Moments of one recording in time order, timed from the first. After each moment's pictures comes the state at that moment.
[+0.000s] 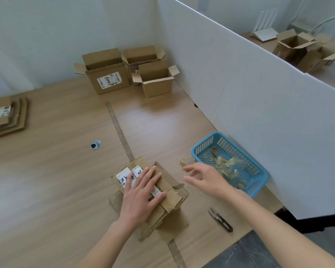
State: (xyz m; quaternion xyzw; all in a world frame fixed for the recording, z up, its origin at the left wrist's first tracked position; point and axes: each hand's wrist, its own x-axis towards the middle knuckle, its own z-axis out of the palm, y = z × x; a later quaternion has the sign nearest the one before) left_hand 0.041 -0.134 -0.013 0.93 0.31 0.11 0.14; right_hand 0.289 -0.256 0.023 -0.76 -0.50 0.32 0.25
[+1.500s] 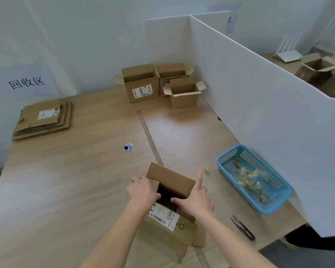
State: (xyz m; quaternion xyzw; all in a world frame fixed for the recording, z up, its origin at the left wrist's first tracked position) left_hand 0.000 -0.086 0.067 0.77 0.60 -0.19 0.12; right_hand 0.125 -0.207 0.041 -0.90 -0.28 0.30 0.14
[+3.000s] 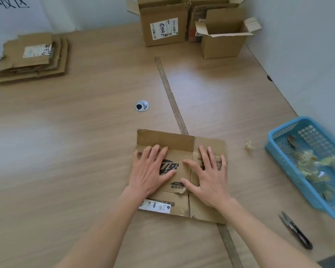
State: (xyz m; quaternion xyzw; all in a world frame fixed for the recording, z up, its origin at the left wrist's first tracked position) left_hand -0.064 -0.023 -0.115 0.91 0.40 -0.01 0.04; right_hand 0.134 -0.155 -0.126 -0.78 -0.62 0.07 0.05
